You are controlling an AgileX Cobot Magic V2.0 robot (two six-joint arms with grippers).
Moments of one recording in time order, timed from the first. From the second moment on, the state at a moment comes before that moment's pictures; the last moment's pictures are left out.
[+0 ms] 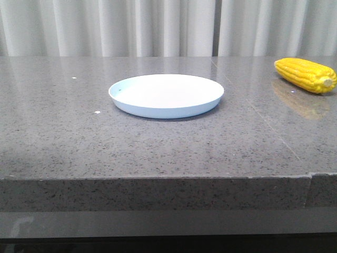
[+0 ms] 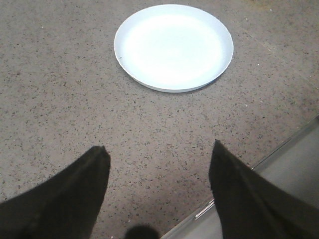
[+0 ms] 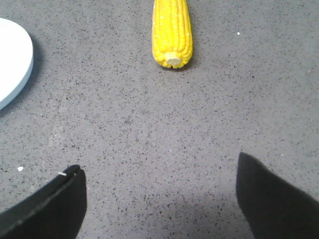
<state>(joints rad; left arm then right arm) -0.52 0.81 -0.88 -0.11 0.77 0.10 0.04 0.78 -0.67 0.04 0.58 0.04</state>
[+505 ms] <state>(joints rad) -0.52 0.81 -0.88 -0.11 0.76 0.10 0.04 1.19 -1.01 0.02 0.64 0.04</state>
